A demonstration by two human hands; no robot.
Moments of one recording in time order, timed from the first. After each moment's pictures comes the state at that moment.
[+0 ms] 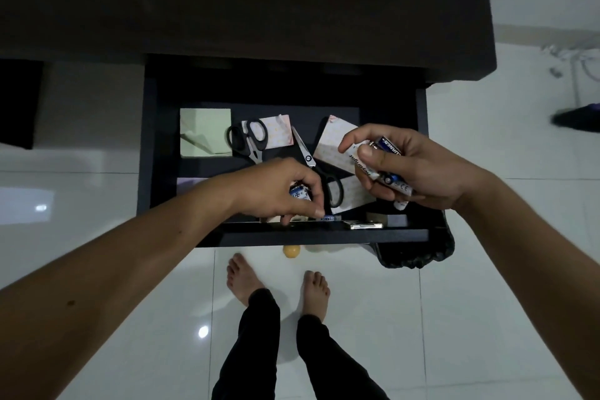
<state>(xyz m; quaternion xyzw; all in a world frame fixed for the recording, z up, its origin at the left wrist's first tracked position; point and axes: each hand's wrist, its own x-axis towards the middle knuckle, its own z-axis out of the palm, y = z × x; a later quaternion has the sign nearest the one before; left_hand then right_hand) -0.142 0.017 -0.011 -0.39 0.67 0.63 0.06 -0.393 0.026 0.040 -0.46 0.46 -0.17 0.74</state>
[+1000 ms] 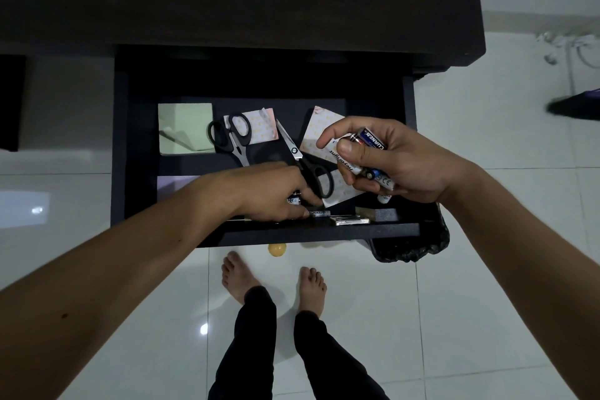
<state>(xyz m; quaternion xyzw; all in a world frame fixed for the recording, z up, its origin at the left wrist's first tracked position) -0.162 0.013 -0.033 -0.32 0.81 0.46 0.17 -0.392 0.027 0.033 -0.46 0.43 -0.19 0.75</state>
